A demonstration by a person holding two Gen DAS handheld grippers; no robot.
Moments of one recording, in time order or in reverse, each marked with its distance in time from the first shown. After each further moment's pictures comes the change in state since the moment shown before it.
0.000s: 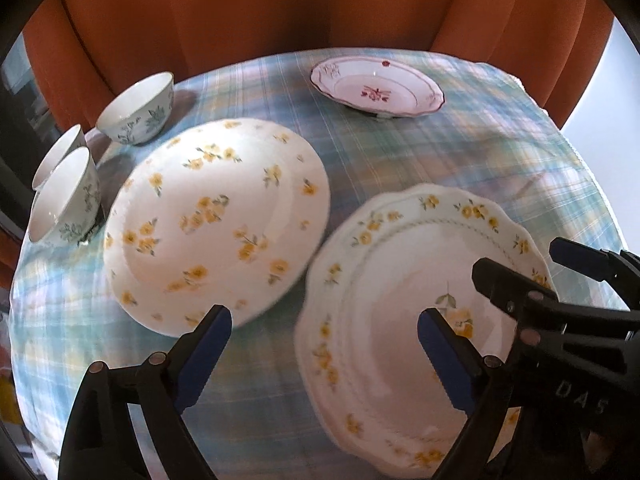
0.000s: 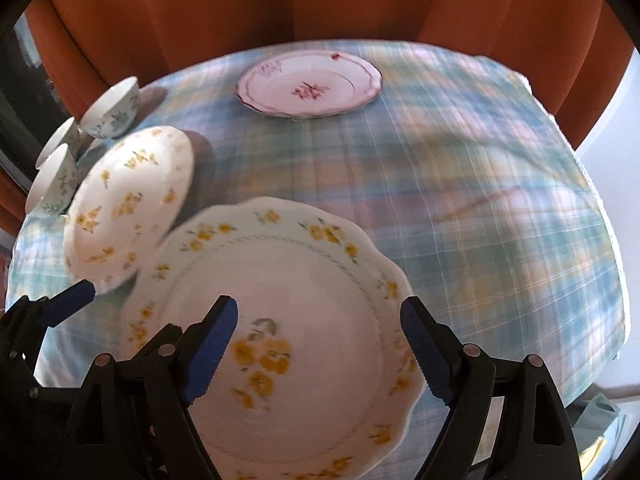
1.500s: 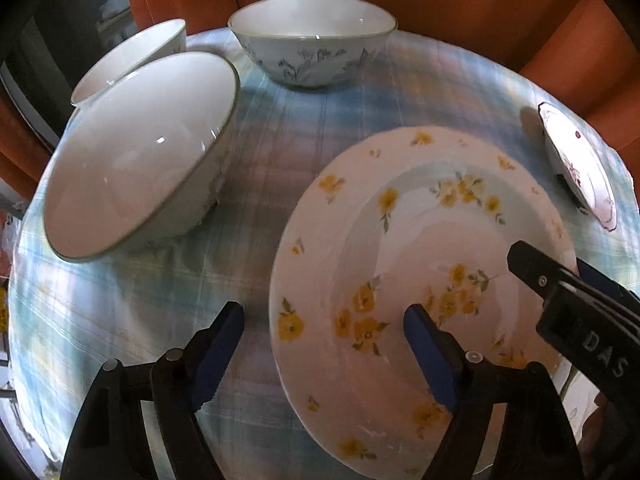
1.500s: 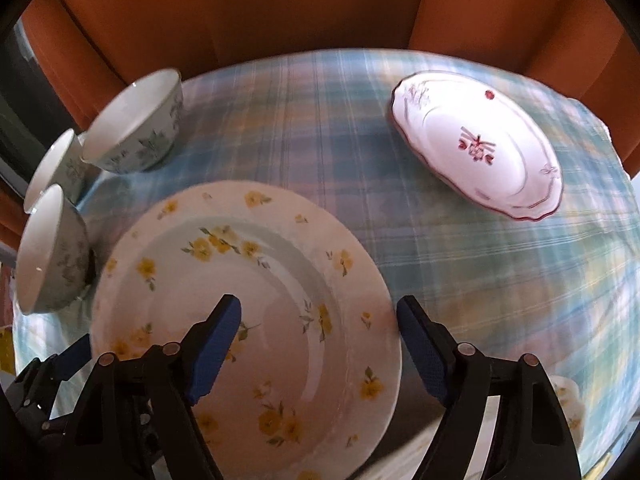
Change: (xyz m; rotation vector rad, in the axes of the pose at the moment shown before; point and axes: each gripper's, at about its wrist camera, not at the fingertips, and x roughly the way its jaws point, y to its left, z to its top) left arm 0.070 0.175 0.036 -0.341 0.127 0.082; right arm 0.101 0.145 0.108 -0.029 0.043 0.041
